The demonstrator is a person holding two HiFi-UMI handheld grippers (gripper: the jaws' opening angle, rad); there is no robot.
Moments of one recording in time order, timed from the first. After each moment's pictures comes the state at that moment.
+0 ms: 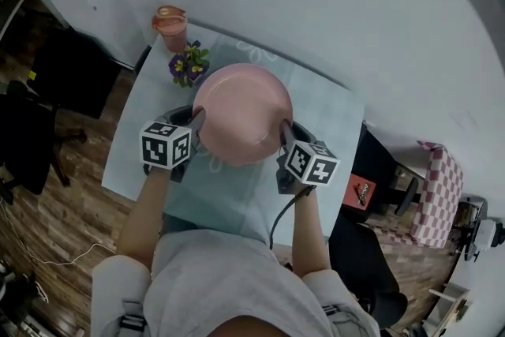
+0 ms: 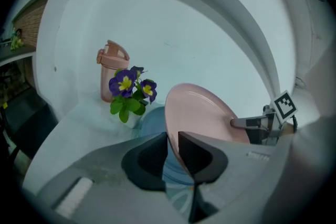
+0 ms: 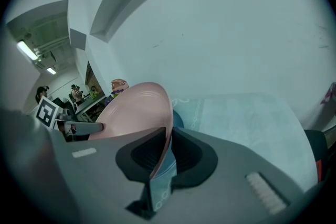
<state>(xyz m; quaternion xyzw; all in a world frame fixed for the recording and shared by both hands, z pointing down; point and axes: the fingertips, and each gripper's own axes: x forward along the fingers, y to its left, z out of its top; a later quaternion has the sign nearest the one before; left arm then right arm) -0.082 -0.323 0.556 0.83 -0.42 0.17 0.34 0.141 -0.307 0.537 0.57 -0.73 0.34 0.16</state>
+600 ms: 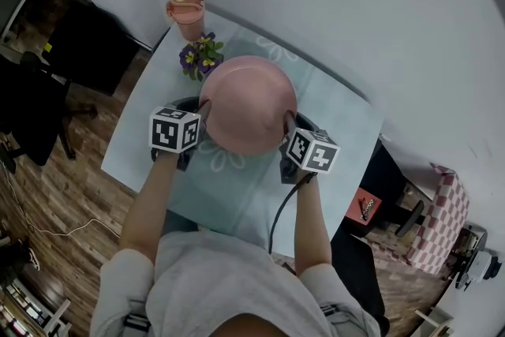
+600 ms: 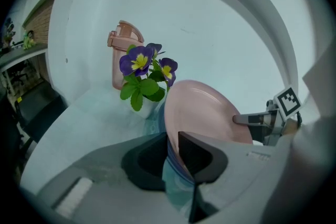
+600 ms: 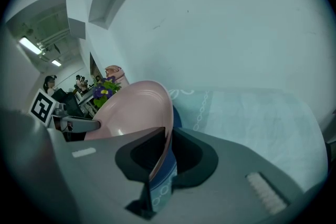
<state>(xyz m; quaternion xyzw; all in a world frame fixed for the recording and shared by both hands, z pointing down) -0.092 -0.342 0.602 0.78 -0.47 0.21 0.37 0.131 -0.354 0.589 0.53 -0.75 0.35 0.21</state>
